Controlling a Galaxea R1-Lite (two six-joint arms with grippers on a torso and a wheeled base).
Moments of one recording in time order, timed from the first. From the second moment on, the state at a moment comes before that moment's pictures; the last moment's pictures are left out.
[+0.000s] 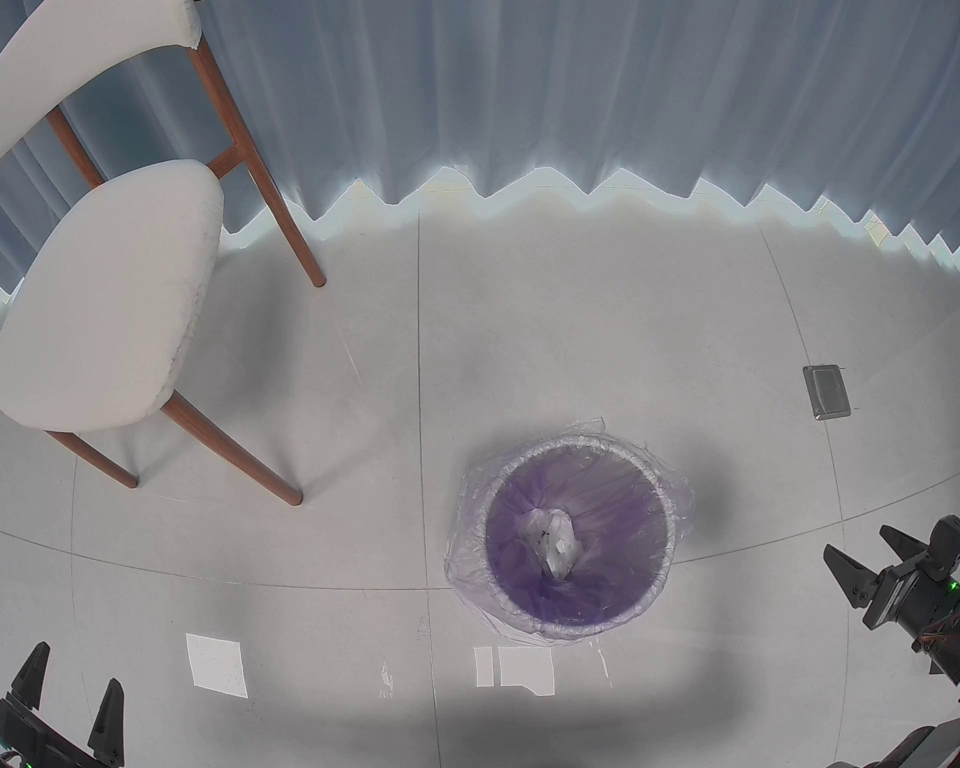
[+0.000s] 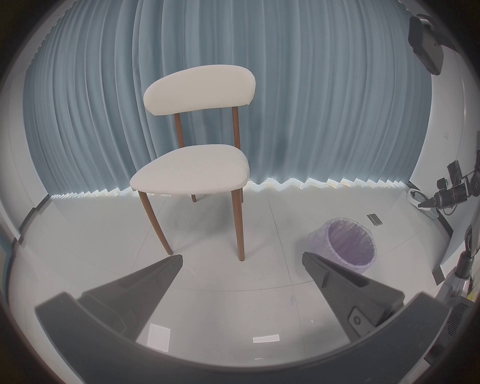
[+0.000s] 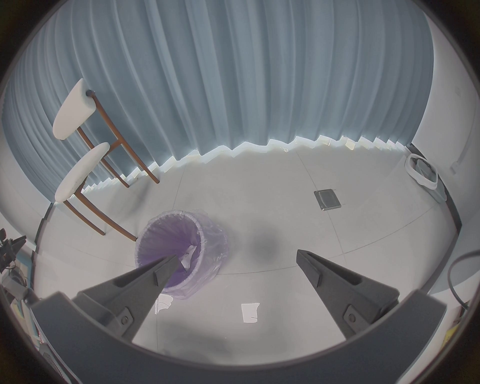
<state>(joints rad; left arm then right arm) 0.00 0.02 -0.02 0.00 0.00 0.00 0.15 1.07 -0.02 -0.76 -0.02 0.11</state>
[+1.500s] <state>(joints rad) -0.01 0.02 -0.02 0.00 0.00 0.00 0.06 0.10 -0.04 0.02 0.04 0.01</state>
